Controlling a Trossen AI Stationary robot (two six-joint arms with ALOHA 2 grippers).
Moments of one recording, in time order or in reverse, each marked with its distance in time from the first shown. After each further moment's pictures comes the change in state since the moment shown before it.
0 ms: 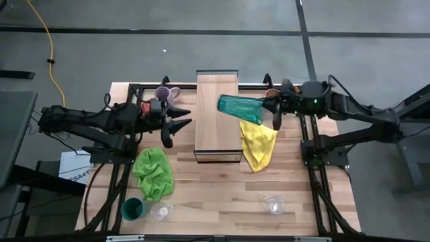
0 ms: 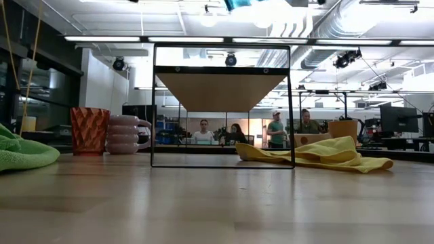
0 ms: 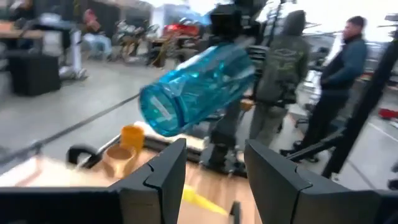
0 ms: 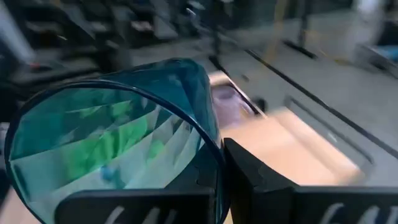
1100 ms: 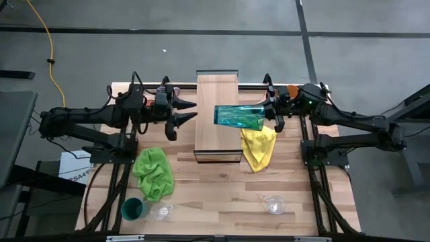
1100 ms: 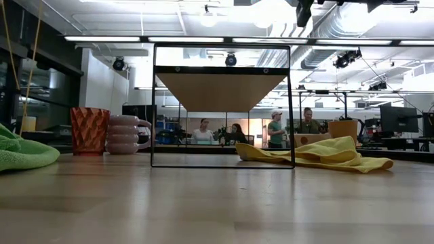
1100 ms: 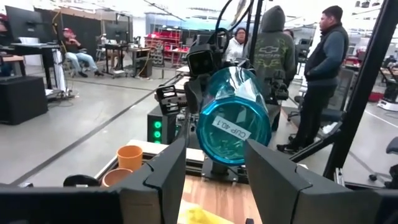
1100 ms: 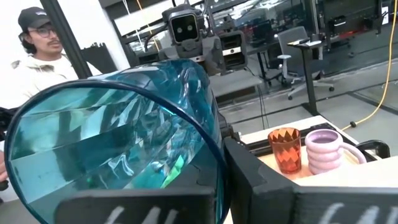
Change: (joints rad) left arm 0.169 0.071 0.082 0.006 0.226 0.090; right arm -0.176 -0.041 -0.387 0.649 -0.489 0.210
